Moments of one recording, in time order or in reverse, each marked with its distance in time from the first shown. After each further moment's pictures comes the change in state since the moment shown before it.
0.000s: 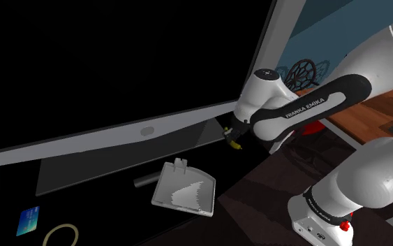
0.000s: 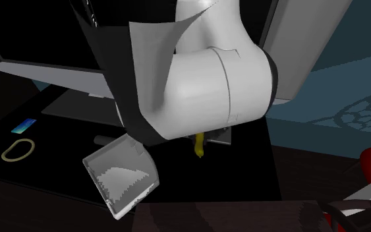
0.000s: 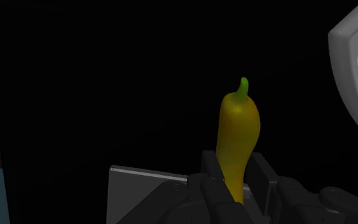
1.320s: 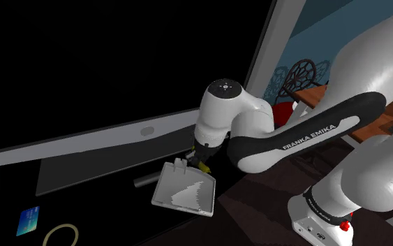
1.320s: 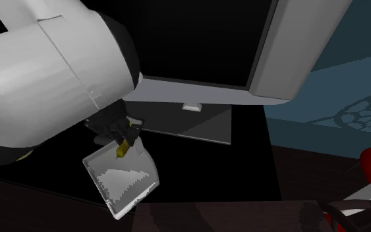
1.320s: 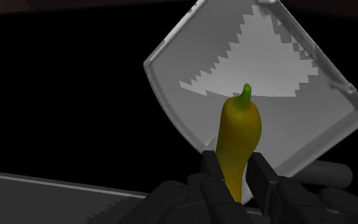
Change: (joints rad) arm 0.112 0.117 0.338 0.250 -0.062 -0.157 0.503
